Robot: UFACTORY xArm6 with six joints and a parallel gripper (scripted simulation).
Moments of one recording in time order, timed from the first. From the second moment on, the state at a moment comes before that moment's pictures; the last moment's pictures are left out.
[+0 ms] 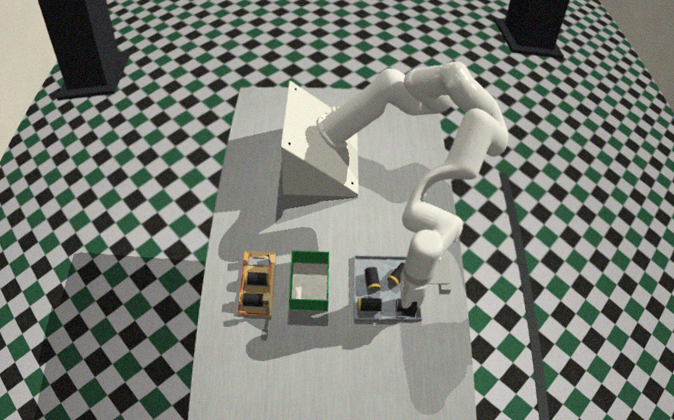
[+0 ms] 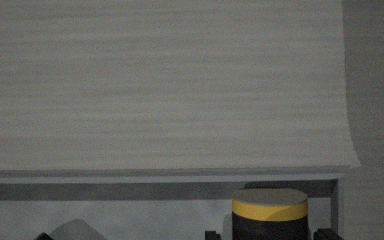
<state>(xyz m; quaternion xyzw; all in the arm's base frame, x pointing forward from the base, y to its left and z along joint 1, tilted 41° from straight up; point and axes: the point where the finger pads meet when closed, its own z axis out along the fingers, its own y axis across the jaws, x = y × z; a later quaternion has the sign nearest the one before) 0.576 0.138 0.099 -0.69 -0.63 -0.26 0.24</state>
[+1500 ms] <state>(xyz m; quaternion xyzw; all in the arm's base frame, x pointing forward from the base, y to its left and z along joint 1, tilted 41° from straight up) 0.571 0.085 0.160 -0.69 -0.63 -0.26 0.24</state>
